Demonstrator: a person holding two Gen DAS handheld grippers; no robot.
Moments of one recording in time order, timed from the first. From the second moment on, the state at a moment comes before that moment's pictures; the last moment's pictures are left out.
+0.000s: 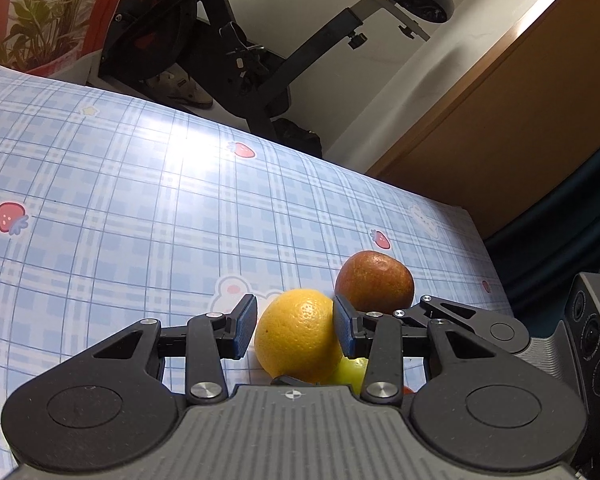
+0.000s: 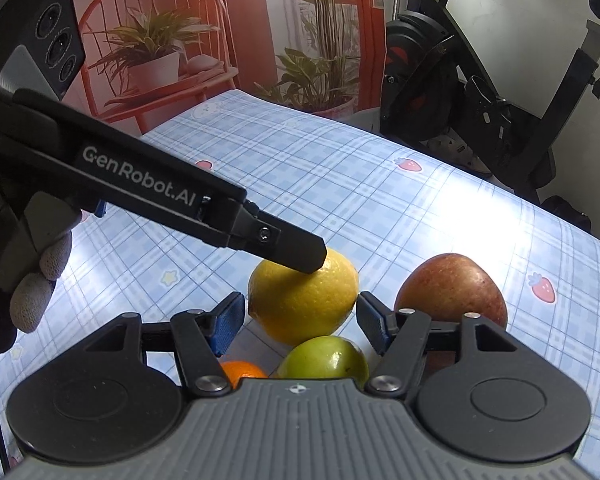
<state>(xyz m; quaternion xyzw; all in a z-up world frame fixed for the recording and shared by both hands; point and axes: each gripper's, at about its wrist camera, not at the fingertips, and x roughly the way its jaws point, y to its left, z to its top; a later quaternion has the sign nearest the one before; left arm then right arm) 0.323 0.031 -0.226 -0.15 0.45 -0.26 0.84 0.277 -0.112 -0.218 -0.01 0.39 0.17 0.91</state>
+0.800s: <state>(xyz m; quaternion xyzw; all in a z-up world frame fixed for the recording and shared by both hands) 0.270 0.037 -0.169 -0.13 0.42 -0.27 0.86 0.229 -0.098 -0.170 -0.01 0.34 0.18 0.92</state>
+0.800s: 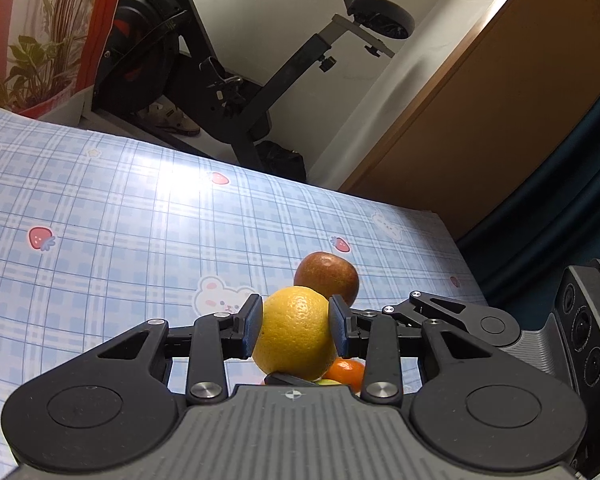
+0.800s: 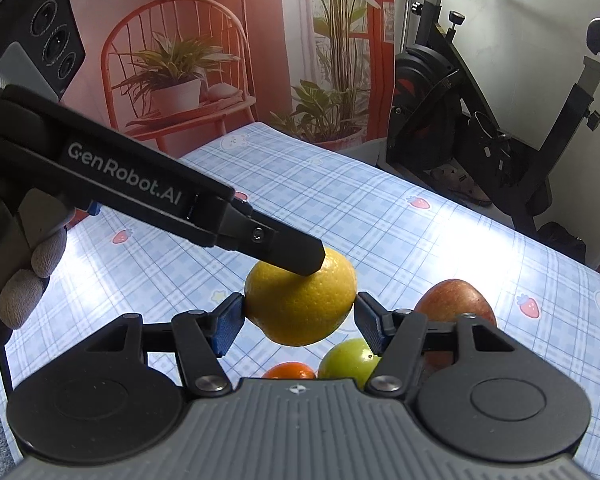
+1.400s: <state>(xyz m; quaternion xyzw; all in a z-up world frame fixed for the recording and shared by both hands) 0.151 0.011 -0.146 -0.07 0.39 -0.31 0.86 0.098 -0.091 -0.149 0.02 0.32 0.15 0.93</state>
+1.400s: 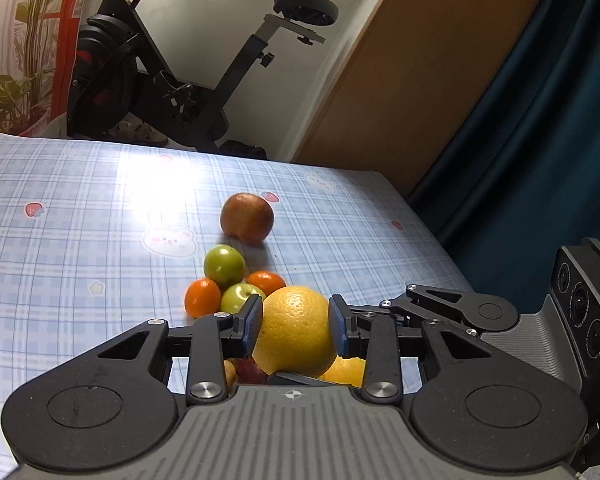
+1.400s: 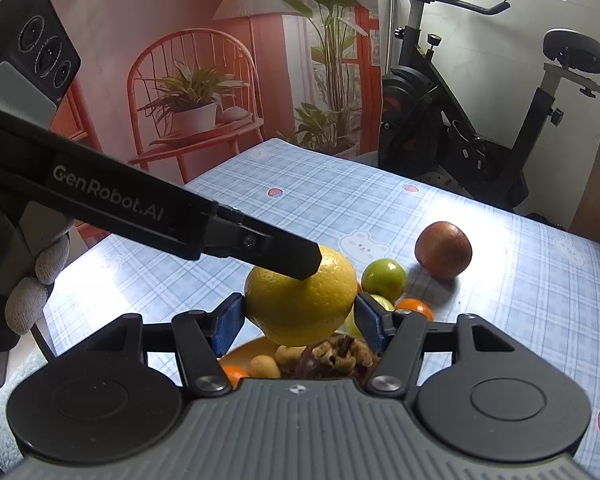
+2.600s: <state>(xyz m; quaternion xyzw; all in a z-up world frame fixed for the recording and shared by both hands) 0.153 0.003 -0.211 -0.04 0.49 -0.30 0.82 0.089 -0.090 -0.207 0.09 0.42 0.16 0.89</state>
